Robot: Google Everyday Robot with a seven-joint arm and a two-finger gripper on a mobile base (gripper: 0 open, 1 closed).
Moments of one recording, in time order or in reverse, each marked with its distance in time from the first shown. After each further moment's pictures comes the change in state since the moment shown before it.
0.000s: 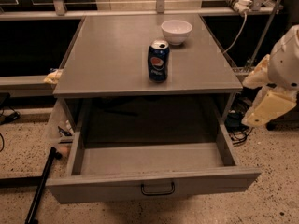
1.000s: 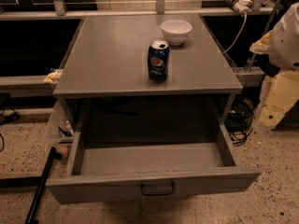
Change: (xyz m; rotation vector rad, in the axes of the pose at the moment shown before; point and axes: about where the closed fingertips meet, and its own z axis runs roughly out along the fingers) arm -0.007 -0.013 -0.022 0.003 0.038 -0.016
